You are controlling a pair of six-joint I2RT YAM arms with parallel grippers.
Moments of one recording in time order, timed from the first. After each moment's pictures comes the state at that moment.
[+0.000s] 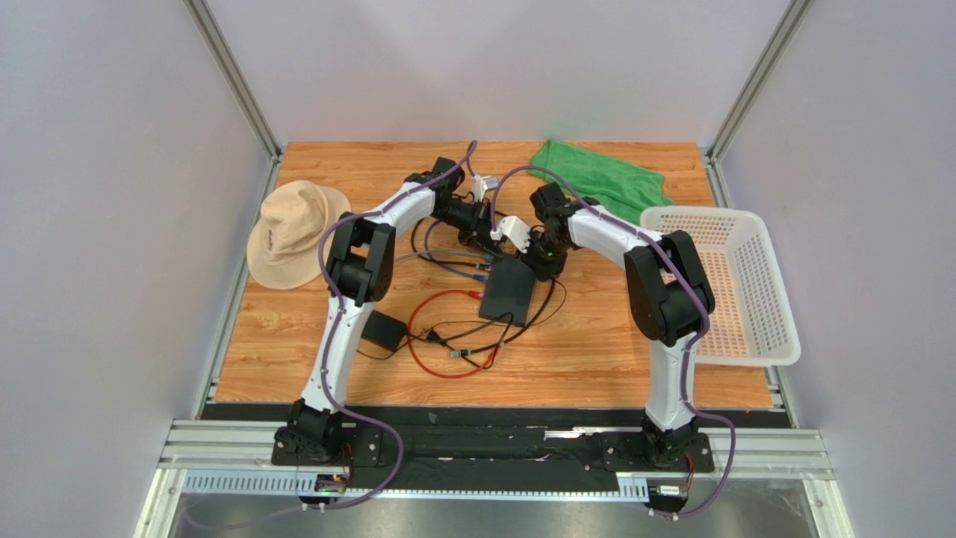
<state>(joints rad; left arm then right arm) -0.39 2.53 2.08 -0.74 1.05 -0.13 0.43 2.04 1.47 -0.72 -0.25 -0.78</state>
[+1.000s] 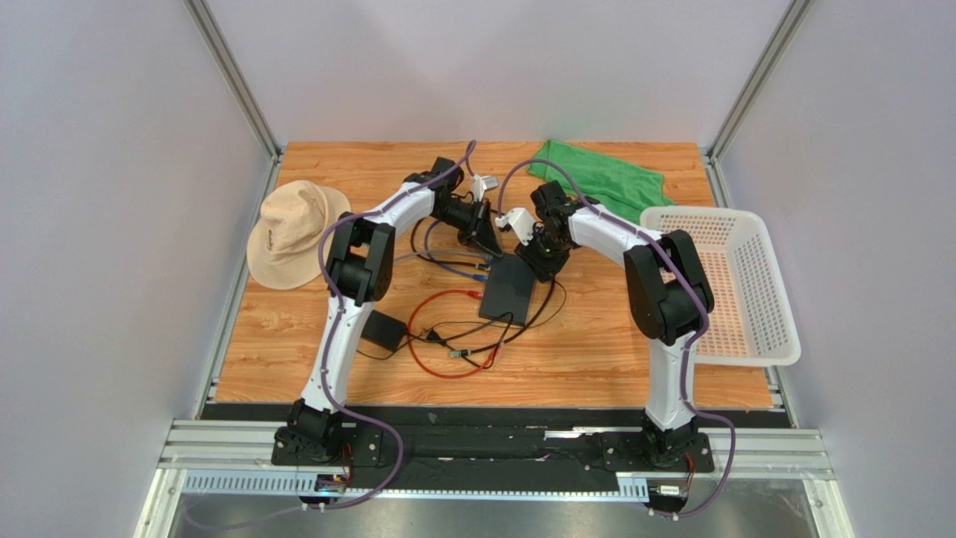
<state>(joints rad) -0.38 2.53 2.08 -0.74 1.05 -0.13 0.44 2.04 1.48 -0.70 -0.20 -0.55</state>
